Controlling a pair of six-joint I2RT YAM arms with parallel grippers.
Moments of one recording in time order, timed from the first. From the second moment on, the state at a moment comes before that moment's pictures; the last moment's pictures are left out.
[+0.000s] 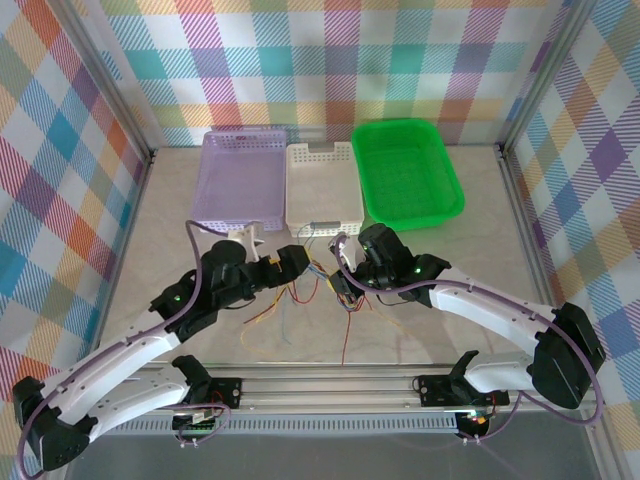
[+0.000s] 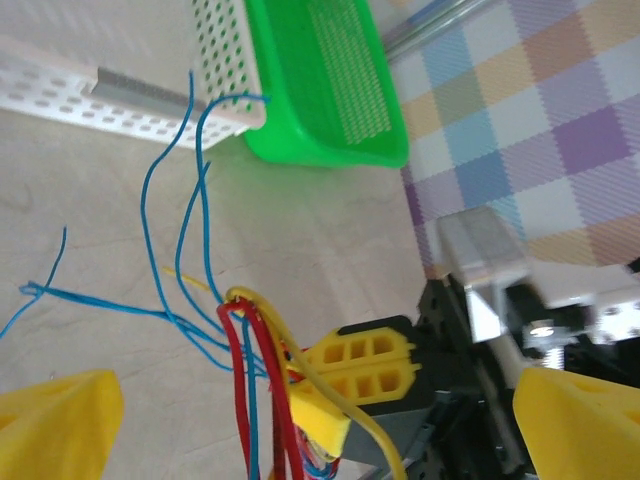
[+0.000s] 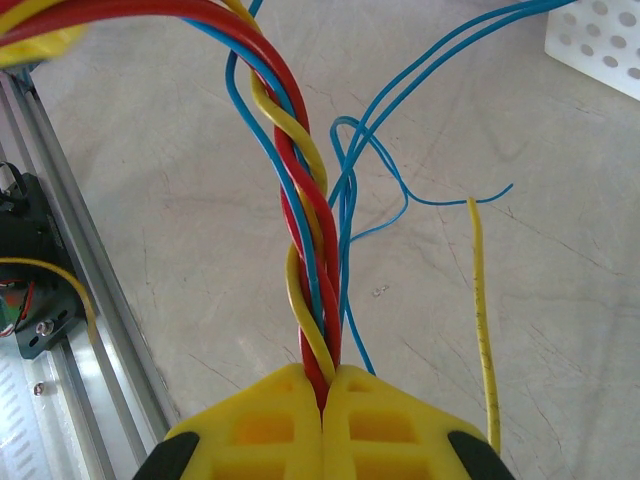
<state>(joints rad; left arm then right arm) -0.78 0.86 0.75 -0.31 0.04 -0.95 0.83 1.26 0.87 -0.36 -0.32 0.16</state>
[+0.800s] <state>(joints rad) -0.80 0.96 0.73 -0.23 0.11 -0.94 0.84 1.26 0.87 -0.36 -0.28 0.16</state>
